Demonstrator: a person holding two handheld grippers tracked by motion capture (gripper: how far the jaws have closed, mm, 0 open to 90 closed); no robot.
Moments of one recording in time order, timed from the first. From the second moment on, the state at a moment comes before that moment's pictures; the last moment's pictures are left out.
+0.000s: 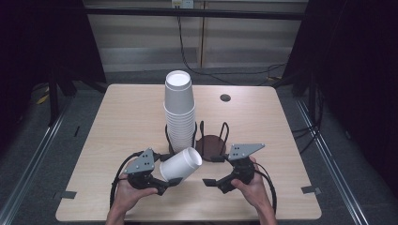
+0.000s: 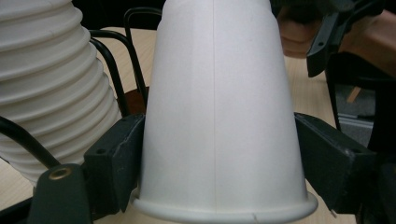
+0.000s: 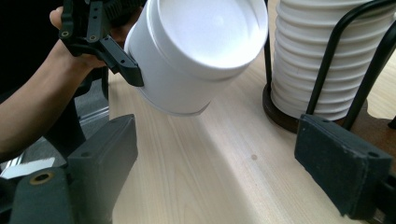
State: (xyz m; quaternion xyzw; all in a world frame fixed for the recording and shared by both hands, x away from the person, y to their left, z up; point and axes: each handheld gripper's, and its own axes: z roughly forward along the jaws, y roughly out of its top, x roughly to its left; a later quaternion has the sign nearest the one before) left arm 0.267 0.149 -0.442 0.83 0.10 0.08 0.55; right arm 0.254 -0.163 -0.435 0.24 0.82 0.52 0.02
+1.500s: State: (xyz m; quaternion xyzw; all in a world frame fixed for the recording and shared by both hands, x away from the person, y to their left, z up) left arm 0.274 0.118 -0.423 0.90 0.03 0.06 0.43; right arm 0.274 -0.143 -0.419 0.17 0.92 0.35 -0.04
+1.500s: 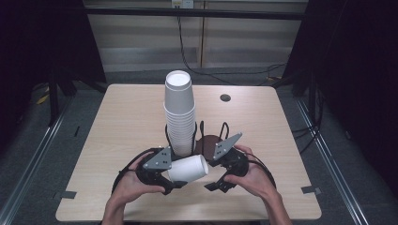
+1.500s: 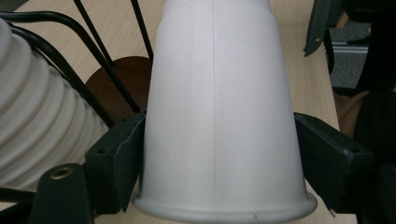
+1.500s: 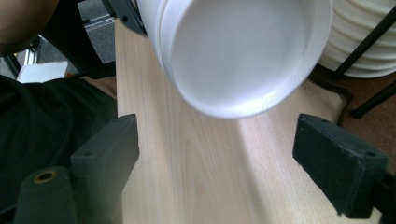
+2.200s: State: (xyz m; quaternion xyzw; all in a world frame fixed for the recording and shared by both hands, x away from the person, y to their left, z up) left arm 0.270 0.097 -0.429 0.93 0.00 0.05 0.38; right arm 0.280 -0.122 -0.421 0.14 0.94 0.30 -0.05
